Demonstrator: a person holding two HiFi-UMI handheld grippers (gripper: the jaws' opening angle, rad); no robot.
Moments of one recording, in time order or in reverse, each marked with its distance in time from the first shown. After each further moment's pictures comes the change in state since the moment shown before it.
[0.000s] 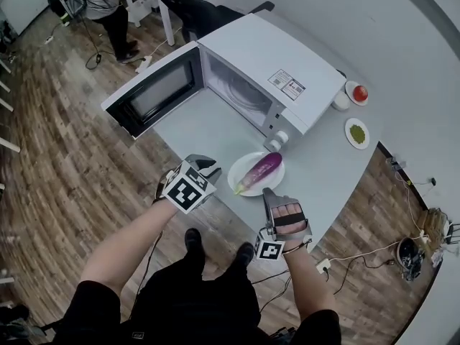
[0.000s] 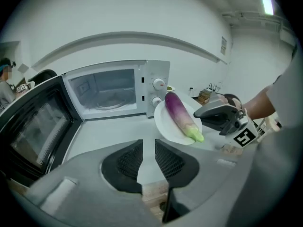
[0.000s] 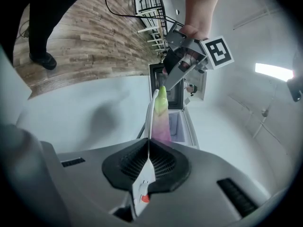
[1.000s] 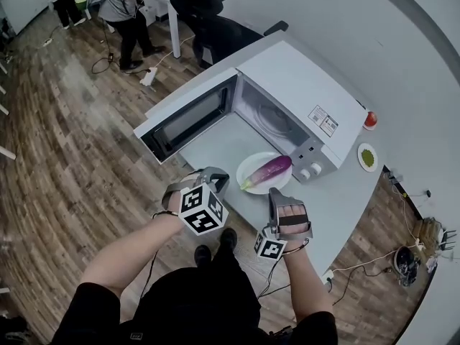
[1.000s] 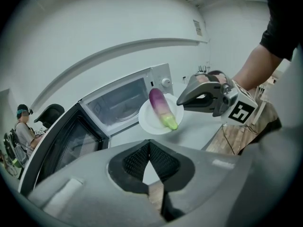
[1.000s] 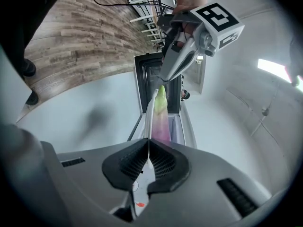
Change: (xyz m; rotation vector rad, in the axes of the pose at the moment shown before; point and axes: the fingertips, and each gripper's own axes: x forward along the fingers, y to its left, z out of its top) left arm -0.055 0.089 -0.017 0.344 -0.049 0.085; right arm 0.088 -0.057 0.079 0.038 0.113 -0.027
